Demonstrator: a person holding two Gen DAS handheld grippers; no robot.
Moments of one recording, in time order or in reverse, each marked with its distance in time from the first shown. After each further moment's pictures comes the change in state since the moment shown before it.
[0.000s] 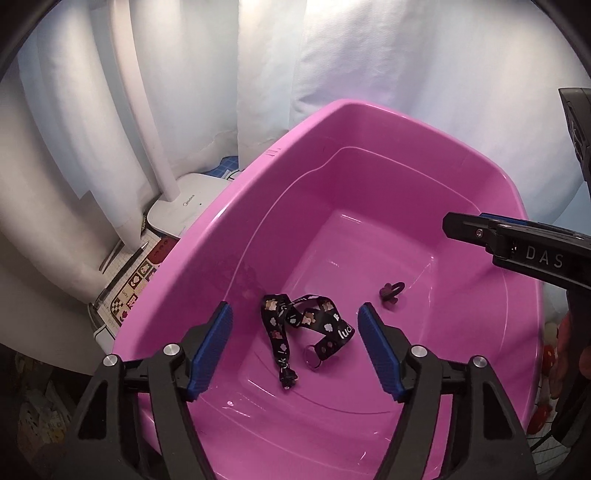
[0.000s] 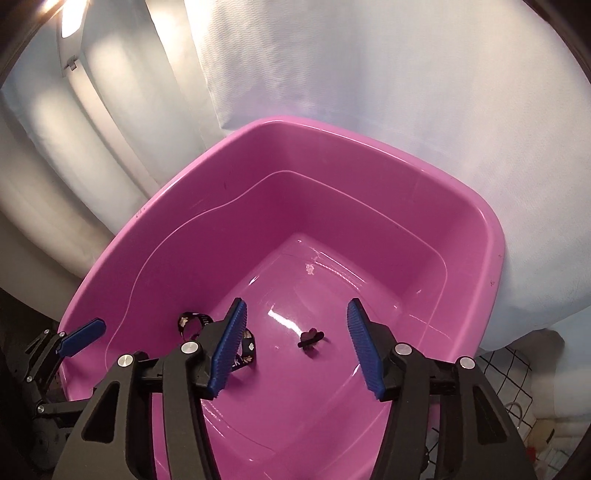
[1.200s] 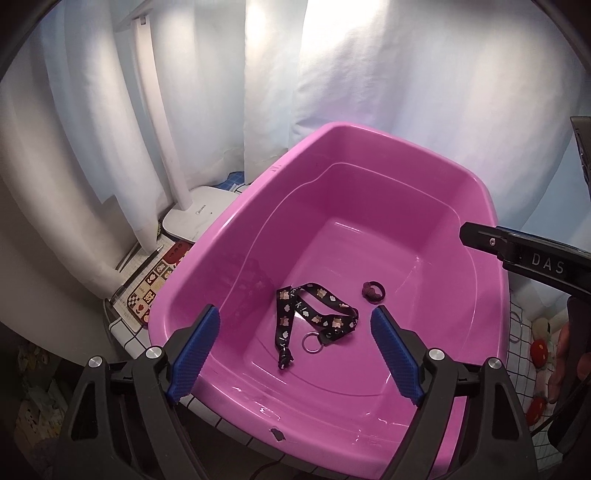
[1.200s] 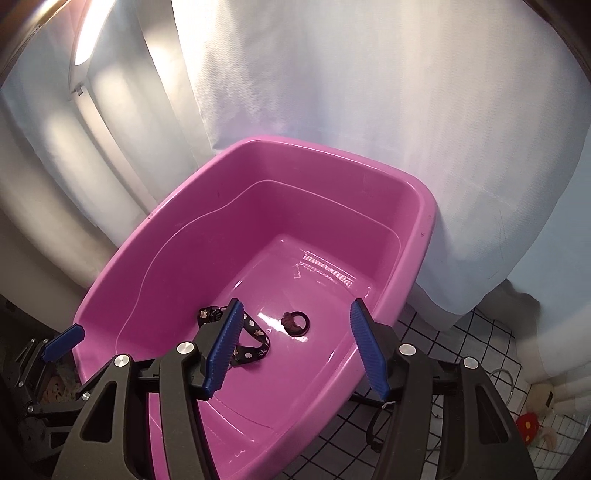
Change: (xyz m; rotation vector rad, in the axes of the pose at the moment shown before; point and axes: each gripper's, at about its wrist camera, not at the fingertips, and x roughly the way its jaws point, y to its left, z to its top) left arm -0.045 -0.008 -0.017 0.010 -0.044 0.008; right arm -0.046 -0.009 -0.032 0.064 -0.088 -0.047
